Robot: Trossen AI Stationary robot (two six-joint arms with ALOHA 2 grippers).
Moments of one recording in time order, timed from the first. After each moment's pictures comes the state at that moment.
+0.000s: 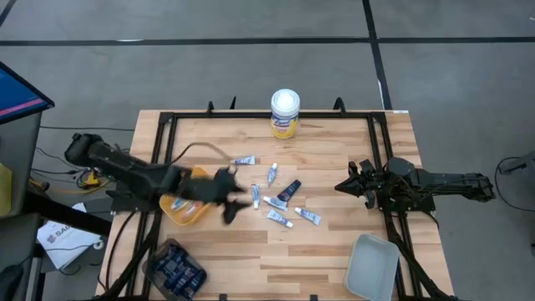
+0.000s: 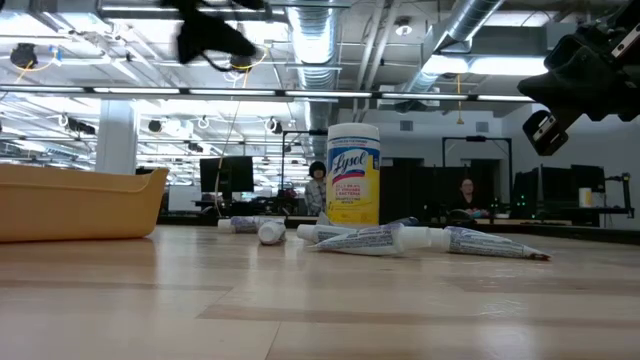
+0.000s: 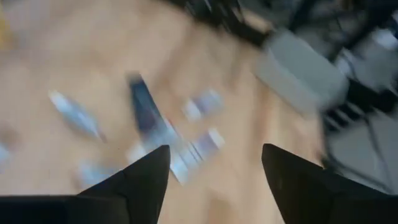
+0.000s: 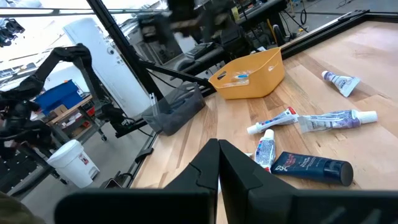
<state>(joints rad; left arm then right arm) -0.29 1.24 0.89 -0.22 -0.34 -0.60 -0.07 0.10 0.01 0.05 -0.23 0.50</state>
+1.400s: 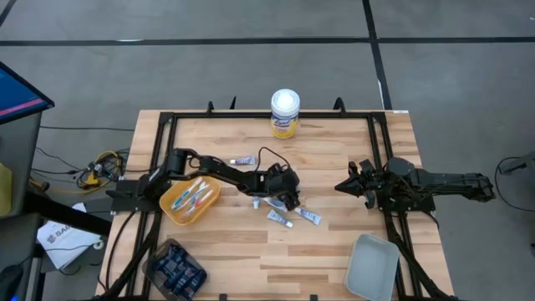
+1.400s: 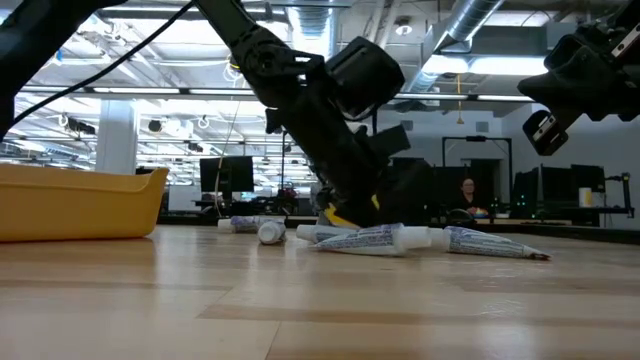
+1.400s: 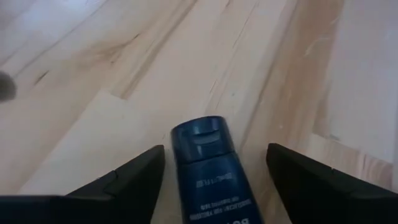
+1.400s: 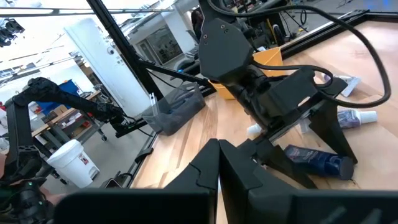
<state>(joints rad) -0.02 2.23 1.38 0.05 -0.36 -0.33 -0.07 0.10 0.01 0.05 -0.23 0.50</state>
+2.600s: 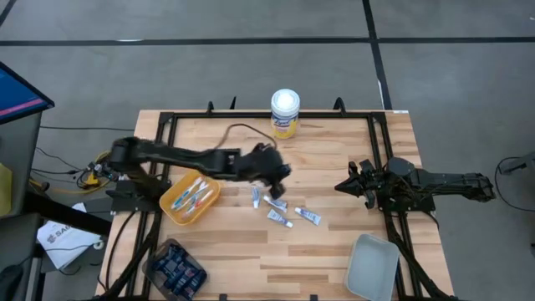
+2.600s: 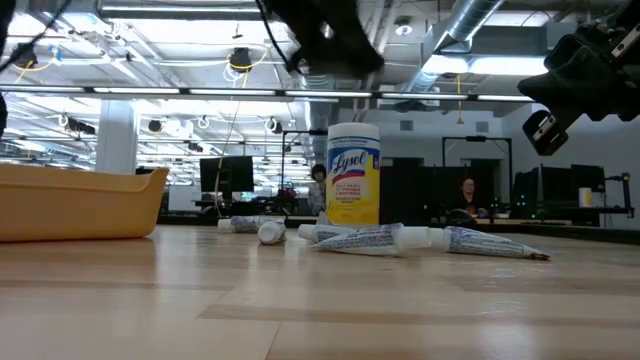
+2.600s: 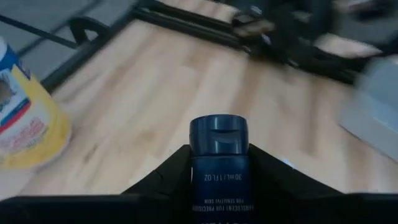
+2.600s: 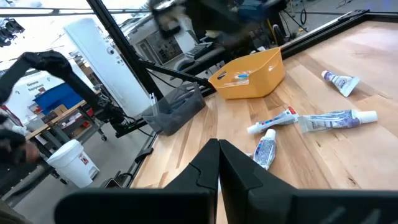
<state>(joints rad) -0.06 1.69 1.37 -0.30 -0.34 -0.32 -0.07 0.10 0.01 0.05 -0.23 0.50</state>
